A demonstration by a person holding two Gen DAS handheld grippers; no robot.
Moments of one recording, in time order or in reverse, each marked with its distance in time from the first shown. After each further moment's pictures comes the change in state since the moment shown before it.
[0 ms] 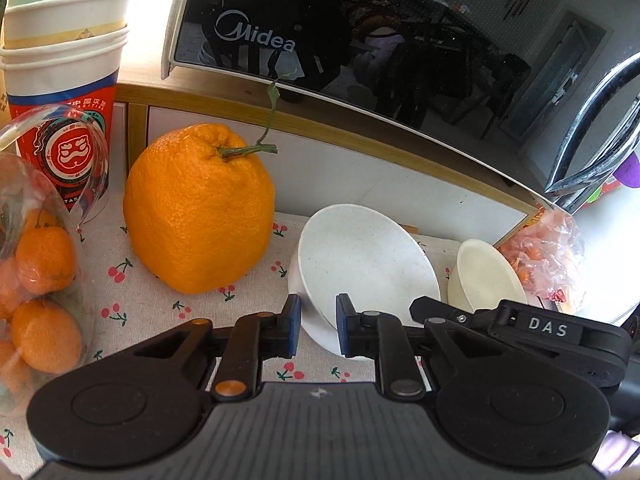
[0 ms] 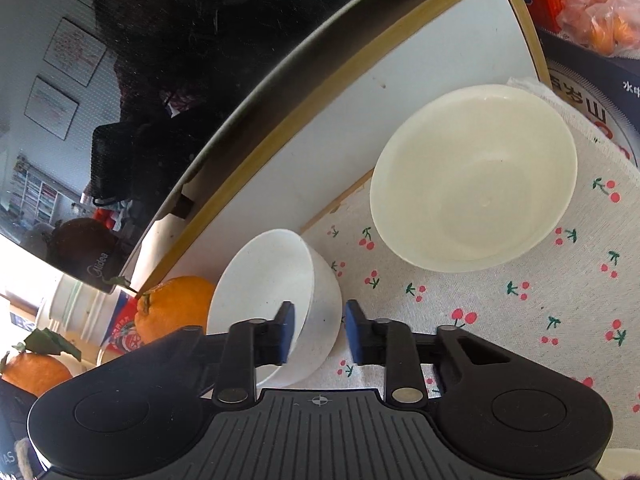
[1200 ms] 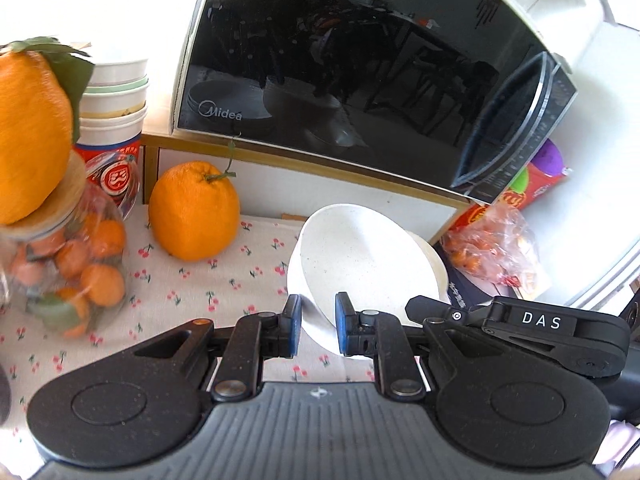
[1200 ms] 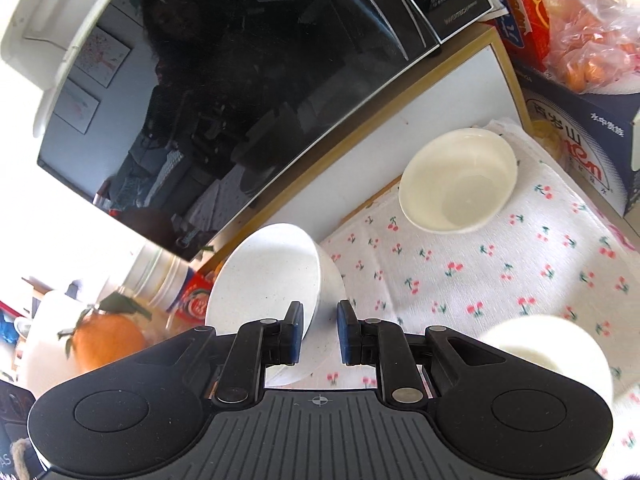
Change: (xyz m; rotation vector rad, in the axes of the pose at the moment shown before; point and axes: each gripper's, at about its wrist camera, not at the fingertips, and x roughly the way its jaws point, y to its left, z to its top) left arm -0.102 -0.033 -0.030 0.047 -0.051 -0.028; right arm -0.098 0.042 -0.031 -0.042 -0.040 0.007
